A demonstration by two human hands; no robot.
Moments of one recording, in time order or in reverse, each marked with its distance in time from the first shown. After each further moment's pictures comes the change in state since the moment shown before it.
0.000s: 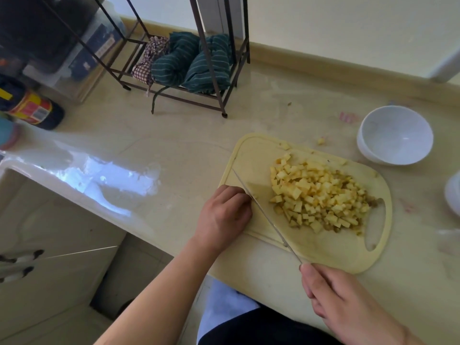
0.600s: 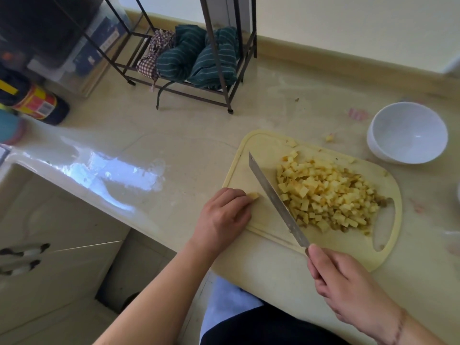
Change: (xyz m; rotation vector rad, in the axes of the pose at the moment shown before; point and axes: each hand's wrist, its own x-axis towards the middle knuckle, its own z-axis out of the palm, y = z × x) left_hand -0.009 -0.003 -0.011 -0.002 0.000 0.033; right_hand 0.013 -0.014 -0.006 0.078 -0.034 0.109
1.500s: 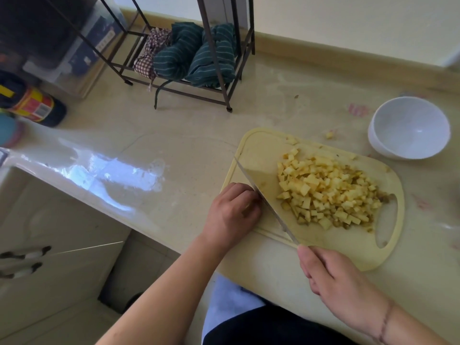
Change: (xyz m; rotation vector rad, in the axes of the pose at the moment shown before) left_hand 0.010 0.006 0.014 -0.058 -0.002 -0.050; right_hand 0.009 0.003 0.011 -0.204 0.073 -0.140
